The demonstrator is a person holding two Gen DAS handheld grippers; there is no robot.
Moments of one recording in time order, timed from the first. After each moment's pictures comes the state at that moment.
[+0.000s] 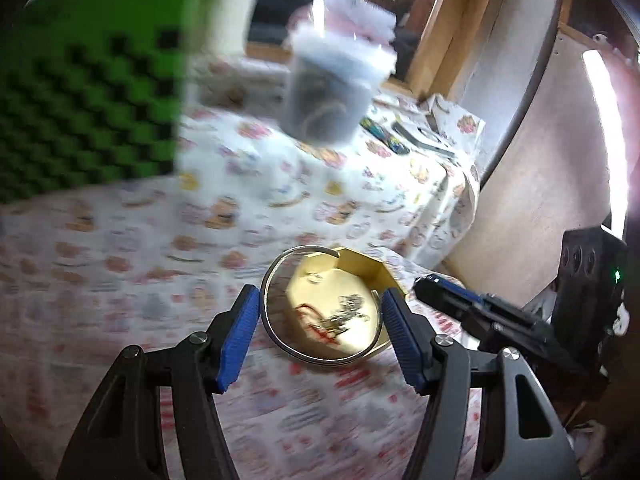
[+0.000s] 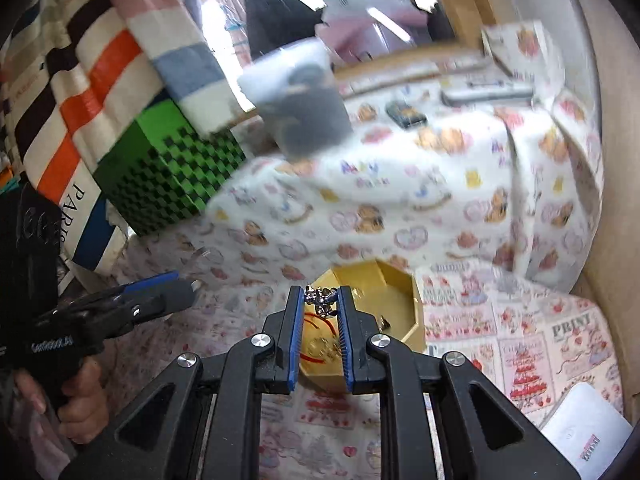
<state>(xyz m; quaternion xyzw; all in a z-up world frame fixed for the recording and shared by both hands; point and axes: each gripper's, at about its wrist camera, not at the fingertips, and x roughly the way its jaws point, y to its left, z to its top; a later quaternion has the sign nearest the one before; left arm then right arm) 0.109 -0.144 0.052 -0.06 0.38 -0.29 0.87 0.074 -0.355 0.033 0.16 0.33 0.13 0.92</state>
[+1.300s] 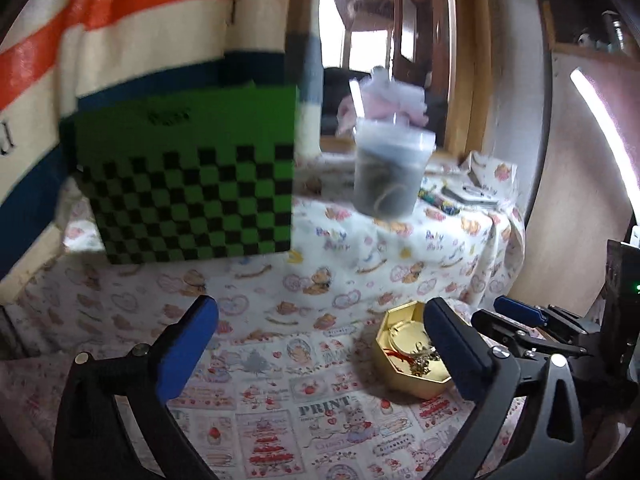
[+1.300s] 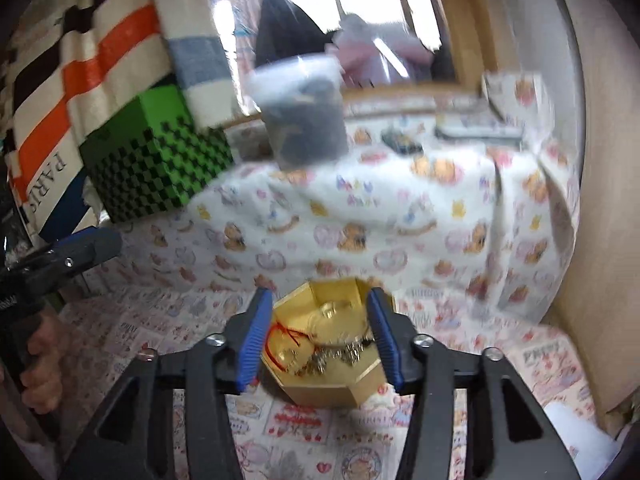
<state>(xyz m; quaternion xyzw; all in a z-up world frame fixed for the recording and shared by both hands) 0.063 -0.079 0.074 -0.01 0.21 -0.18 0.96 0.054 -0.324 0.041 0.06 0.25 0.08 0.96</state>
